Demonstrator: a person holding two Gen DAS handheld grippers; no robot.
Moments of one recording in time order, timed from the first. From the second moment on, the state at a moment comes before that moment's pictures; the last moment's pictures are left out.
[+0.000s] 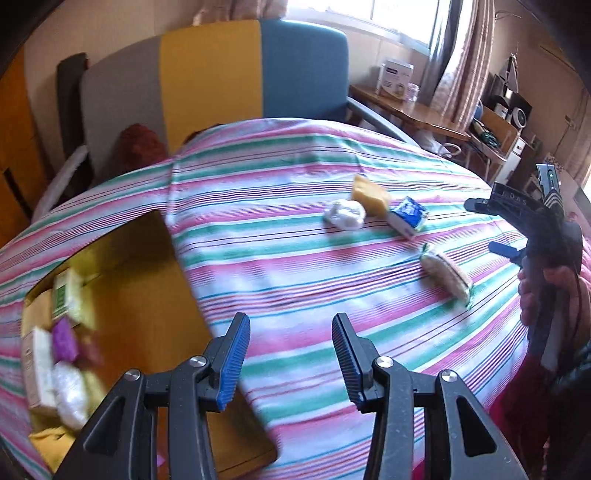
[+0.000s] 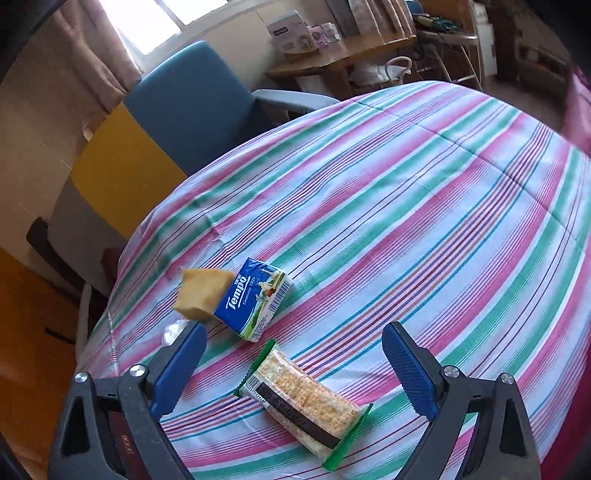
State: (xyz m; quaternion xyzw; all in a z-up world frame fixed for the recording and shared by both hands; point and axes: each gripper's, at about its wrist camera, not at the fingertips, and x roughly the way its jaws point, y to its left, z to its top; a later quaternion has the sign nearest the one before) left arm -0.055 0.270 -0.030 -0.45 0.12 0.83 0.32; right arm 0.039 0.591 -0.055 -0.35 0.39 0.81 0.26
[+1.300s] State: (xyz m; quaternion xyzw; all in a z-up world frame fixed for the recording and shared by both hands) left arm -0.120 0.375 -0.119 -0.53 0.11 0.77 0.33; right arm 0.029 0.587 -0.062 -0.36 0.41 0.81 0.21
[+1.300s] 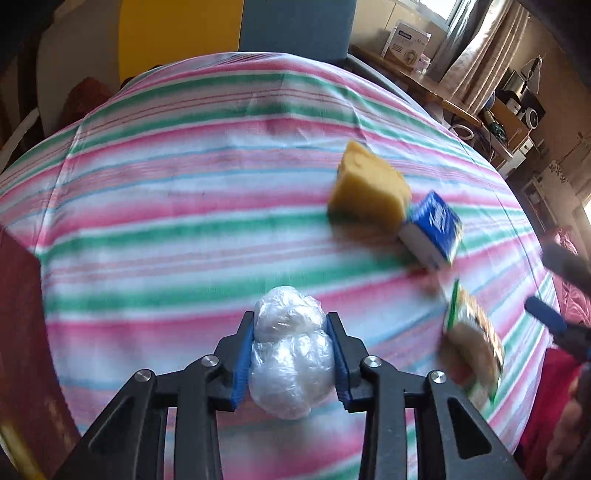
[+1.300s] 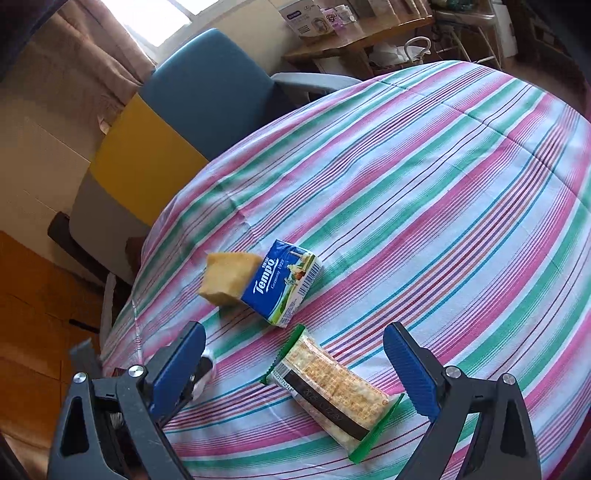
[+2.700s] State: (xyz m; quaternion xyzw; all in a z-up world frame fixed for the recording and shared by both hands) left arm -0.015 0.297 -0.120 -0.47 0.09 0.78 0.40; right arm -0.178 0.521 -0.107 -0.54 -0.03 0.84 0.08
